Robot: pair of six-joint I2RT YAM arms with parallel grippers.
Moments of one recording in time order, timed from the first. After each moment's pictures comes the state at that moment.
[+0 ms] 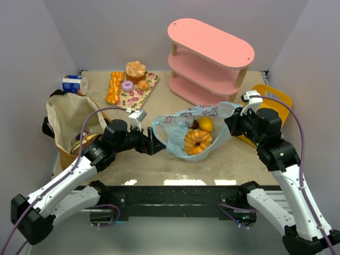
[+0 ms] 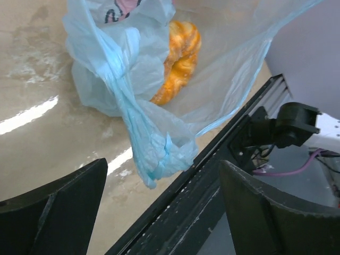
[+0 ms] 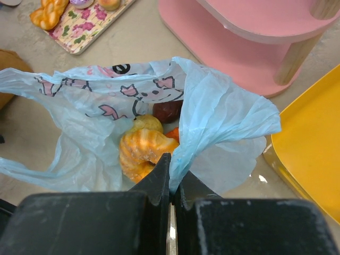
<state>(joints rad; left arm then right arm) -0.65 0.87 0.73 -0.32 0.31 -0.55 0.33 0.76 1.04 -0.66 -0.04 0.17</state>
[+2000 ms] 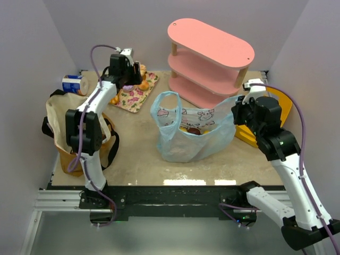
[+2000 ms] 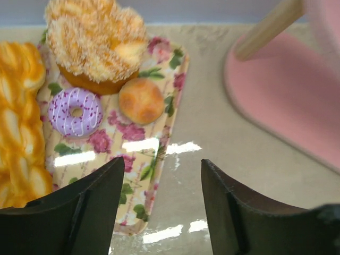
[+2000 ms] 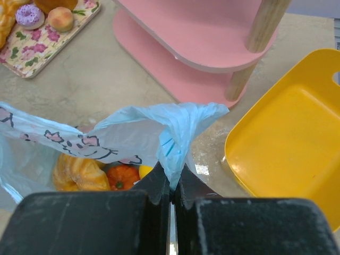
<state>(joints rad) -0.17 1.94 1.70 -0.29 0.10 -0.21 0.33 0.88 1.18 -0.67 0.14 0.10</state>
